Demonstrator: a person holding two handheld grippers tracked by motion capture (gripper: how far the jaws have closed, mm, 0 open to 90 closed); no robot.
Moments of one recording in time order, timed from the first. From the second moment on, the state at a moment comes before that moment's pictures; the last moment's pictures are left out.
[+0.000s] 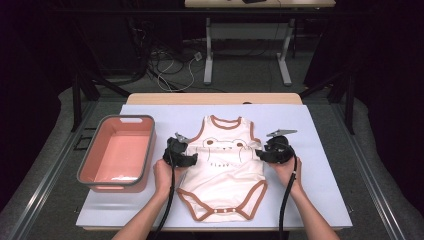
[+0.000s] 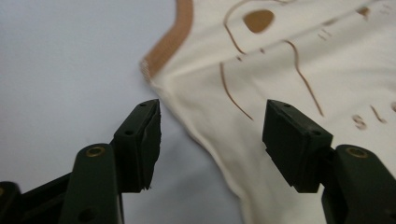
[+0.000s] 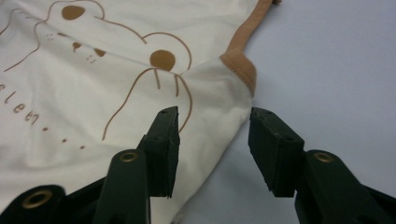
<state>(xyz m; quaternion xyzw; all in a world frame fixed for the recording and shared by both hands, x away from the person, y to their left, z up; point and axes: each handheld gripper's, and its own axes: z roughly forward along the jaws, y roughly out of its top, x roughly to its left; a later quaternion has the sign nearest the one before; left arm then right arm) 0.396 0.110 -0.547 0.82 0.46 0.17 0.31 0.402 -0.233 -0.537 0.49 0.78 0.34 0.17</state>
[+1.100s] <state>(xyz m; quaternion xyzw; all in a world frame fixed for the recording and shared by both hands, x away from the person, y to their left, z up) 0.293 0.149 -0.545 0.86 0.37 0.10 0.34 0.309 -0.231 -0.530 0.43 0.83 0.32 0.12</state>
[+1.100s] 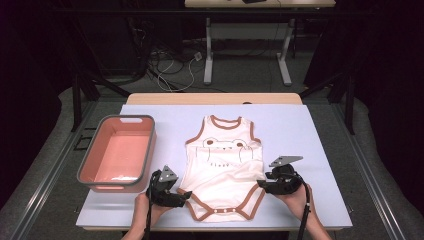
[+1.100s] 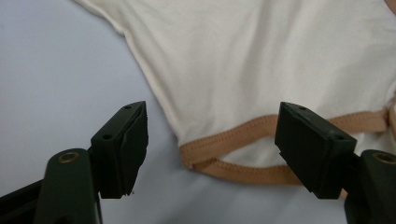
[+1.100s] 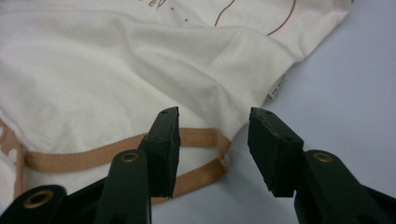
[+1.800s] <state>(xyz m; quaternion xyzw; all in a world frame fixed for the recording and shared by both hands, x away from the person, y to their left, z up) 0.284 0.152 -0.546 0.86 0.35 0.09 0.36 0.299 -0.230 -0.536 0.43 0.84 0.31 0.11</state>
